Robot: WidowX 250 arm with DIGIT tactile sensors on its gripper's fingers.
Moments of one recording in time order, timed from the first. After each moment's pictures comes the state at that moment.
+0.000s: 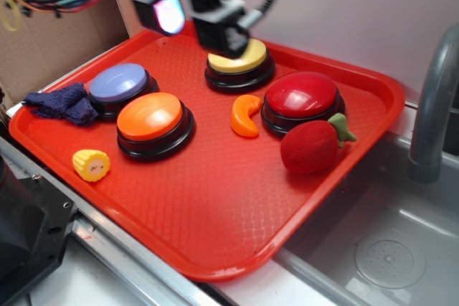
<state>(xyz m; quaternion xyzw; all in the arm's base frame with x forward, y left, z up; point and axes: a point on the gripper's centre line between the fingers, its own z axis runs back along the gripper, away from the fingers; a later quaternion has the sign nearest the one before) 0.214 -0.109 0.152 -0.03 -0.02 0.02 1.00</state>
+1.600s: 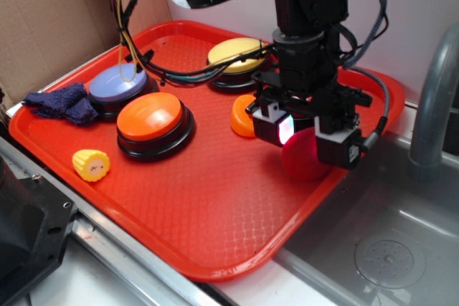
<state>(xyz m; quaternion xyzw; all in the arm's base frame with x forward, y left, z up) 0.262 -0.158 0.036 -0.05 0.03 0.07 1.00</state>
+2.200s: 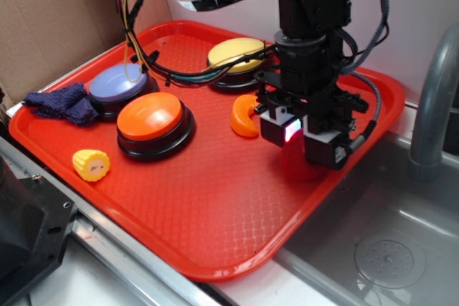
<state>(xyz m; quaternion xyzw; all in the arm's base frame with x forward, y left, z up) 0.260 -0.151 0.036 -0.03 0.05 0.02 1.00</state>
